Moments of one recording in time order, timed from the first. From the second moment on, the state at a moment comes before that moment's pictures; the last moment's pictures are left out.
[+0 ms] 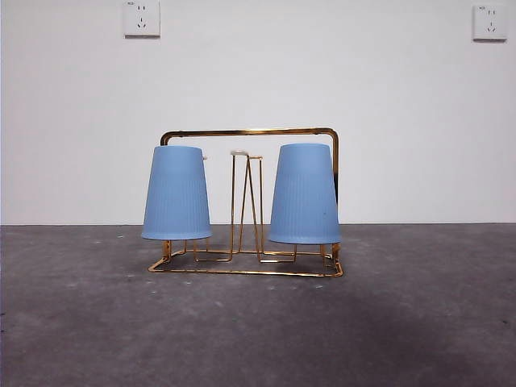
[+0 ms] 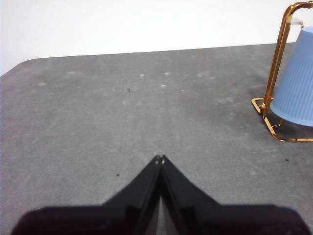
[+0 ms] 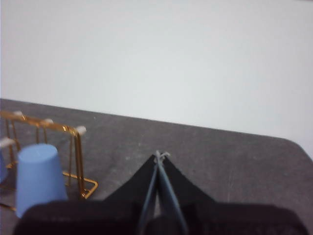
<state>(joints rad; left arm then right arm) 0.07 0.02 0.02 -0.17 0.06 0.03 0.00 0.18 0.52 -0.34 -0.16 -0.13</state>
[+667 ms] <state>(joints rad) 0.07 0.02 0.02 -0.17 0.06 0.03 0.00 0.01 0.02 -0.18 -0.08 0.00</state>
